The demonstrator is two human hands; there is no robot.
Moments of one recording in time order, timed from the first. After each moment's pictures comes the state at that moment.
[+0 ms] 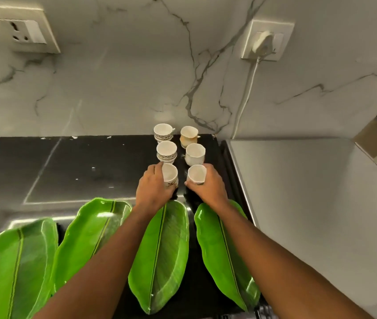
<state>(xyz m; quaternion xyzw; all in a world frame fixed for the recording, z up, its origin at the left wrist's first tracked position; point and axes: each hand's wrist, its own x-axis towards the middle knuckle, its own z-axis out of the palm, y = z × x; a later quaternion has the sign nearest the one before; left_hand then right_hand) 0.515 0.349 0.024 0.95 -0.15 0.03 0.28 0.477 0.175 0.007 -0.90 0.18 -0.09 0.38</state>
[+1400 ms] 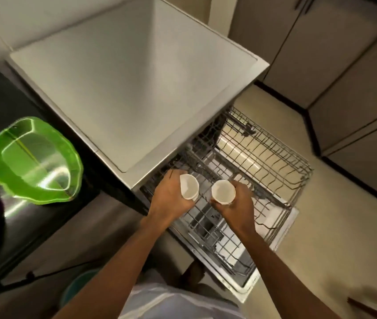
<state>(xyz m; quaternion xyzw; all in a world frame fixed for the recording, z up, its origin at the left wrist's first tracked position) 0.104 0.149 -0.082 0.80 -0.48 -0.26 0.27 -0.084 0.080 -0.118 -0.72 0.55 -0.24 0.36</state>
